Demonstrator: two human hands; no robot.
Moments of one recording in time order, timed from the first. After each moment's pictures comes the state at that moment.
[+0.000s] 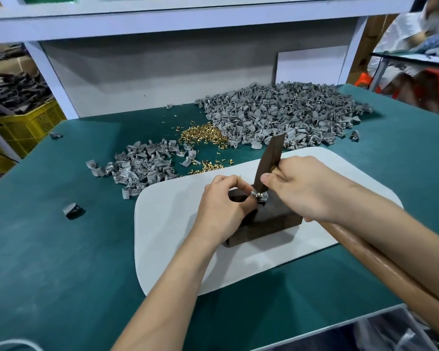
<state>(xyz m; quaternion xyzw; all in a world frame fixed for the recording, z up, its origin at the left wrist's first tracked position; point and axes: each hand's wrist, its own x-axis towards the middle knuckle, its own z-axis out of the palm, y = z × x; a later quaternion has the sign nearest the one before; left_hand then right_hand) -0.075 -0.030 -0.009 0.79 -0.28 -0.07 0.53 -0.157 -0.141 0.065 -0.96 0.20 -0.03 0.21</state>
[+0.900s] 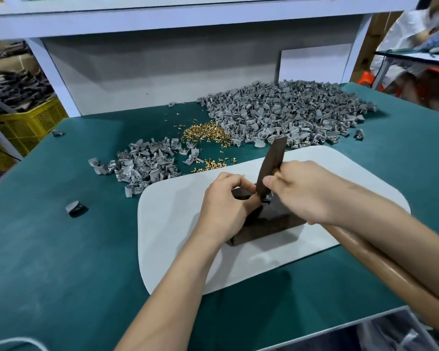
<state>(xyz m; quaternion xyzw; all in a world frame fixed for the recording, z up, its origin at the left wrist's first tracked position) -0.076 -0.027 -0.008 0.78 -0.29 -0.07 0.54 -0.158 -0.131 0.069 -0.96 0.20 0.01 0.21</state>
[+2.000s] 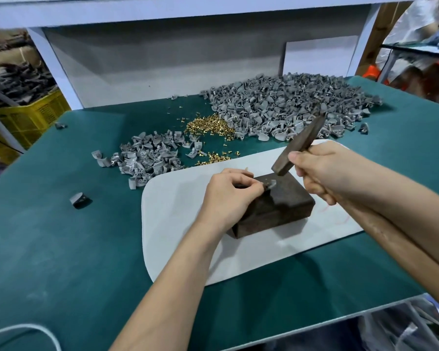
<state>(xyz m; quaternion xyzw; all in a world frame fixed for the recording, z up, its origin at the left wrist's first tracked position) -0.074 -0.028 -0.009 0.77 -0.21 -0.13 0.59 -0.157 -0.159 0.058 -0.85 0.23 -0.05 0.46</state>
